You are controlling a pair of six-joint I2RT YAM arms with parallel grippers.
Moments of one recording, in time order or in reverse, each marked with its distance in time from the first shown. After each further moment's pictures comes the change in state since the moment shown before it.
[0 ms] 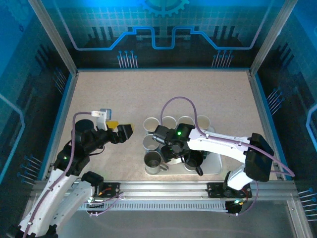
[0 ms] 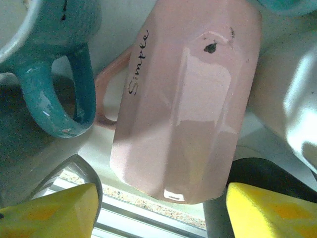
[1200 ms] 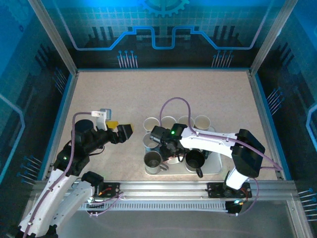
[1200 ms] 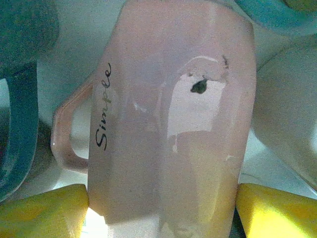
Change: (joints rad) left arm 0.001 -0.003 0.000 0.000 0.000 0.000; right arm -0.028 0.107 -0.010 0.045 0.051 0.031
